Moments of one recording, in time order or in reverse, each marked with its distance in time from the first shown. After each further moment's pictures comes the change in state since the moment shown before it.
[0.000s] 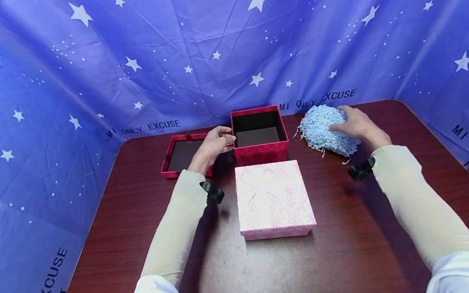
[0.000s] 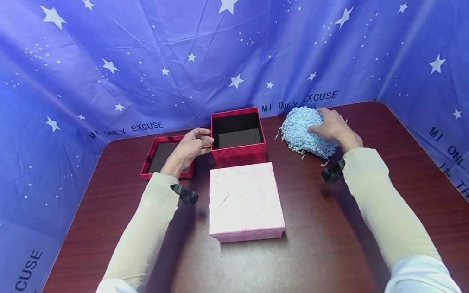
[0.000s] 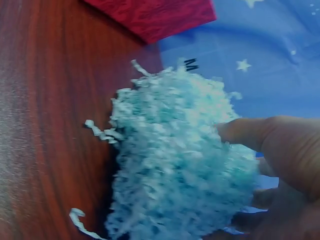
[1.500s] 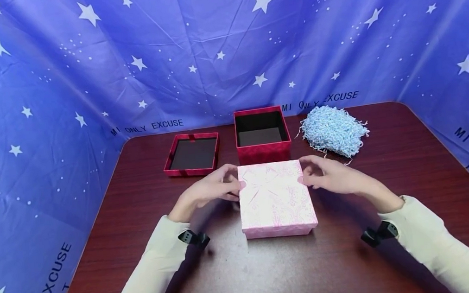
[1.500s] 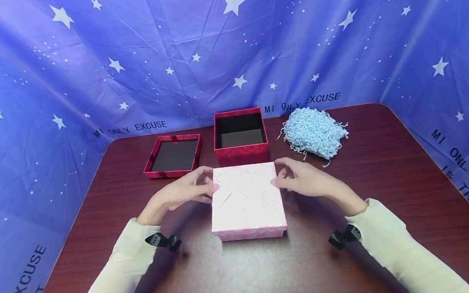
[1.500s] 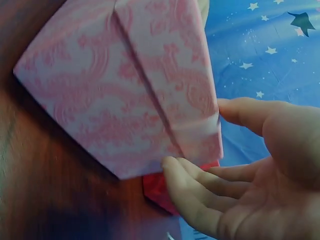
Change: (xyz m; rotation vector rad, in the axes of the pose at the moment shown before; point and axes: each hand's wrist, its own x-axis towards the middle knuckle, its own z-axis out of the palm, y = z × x) left_hand -0.108 -0.034 -0.006 0.168 -0.426 -0.039; right_hand -0.110 -0.073 0.073 0.279 -0.253 -0.320
